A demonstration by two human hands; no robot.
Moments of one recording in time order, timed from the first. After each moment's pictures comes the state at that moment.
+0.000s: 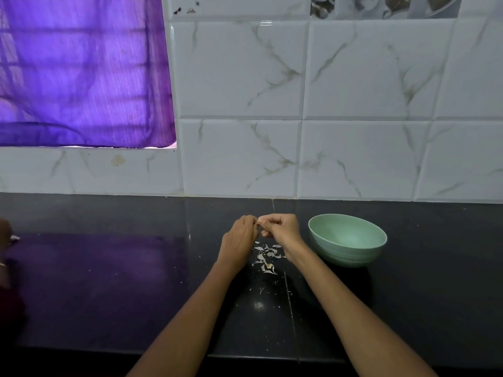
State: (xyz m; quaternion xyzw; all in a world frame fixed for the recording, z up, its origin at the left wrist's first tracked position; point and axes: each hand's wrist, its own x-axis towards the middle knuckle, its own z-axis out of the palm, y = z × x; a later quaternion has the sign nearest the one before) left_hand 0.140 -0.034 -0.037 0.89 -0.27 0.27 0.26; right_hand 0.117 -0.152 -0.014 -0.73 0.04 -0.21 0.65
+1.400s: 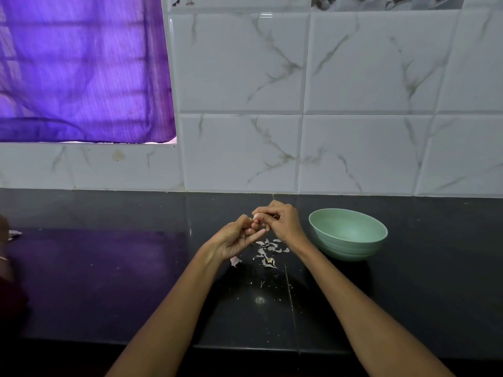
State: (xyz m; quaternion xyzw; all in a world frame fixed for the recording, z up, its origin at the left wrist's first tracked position) left_hand 0.129 -0.023 -0.009 0.45 -0.09 -0.28 0.84; right_hand 0.117 -0.159 -0.012 -0.81 -0.14 -0.32 0.47
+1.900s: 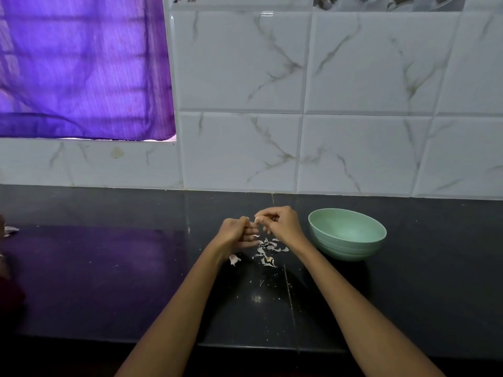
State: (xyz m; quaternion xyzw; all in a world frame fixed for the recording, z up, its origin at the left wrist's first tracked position) left_hand 0.137 -0.026 -0.017 0.64 -0.06 -0.13 0.76; right_hand 0.116 -0.159 -0.012 -0.83 -0.07 -0.26 0.48
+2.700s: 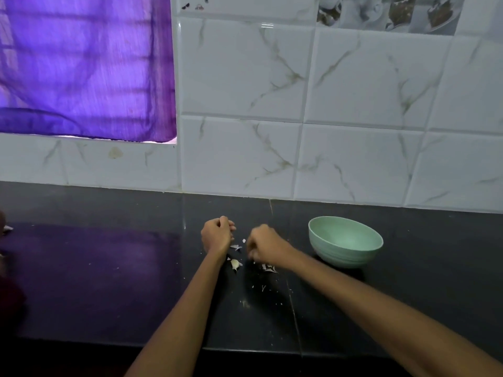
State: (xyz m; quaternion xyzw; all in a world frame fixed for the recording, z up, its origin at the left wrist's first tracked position) left_hand 0.158 -0.011 -0.033 0.69 0.04 0.15 0.71; right_hand 0.079 -0.121 0.011 -0.97 -0.18 -0.09 0.10
